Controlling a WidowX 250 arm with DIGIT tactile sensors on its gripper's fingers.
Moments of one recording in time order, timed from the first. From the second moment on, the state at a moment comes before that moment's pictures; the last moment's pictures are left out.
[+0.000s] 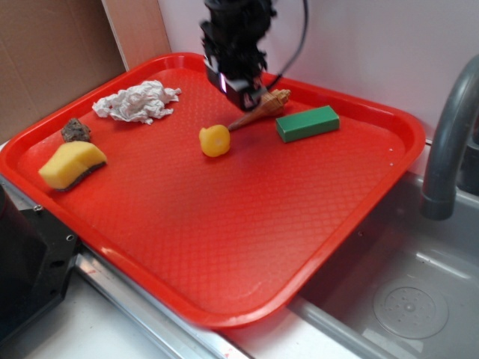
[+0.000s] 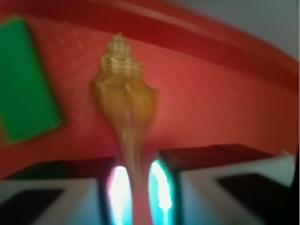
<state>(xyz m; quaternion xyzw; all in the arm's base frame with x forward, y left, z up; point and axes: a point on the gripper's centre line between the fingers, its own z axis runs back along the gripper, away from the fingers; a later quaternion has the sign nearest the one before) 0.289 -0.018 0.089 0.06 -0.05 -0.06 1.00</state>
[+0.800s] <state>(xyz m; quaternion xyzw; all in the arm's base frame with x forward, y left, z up) 0.272 -0.017 0.109 0.01 -0.11 -0.08 0.99</state>
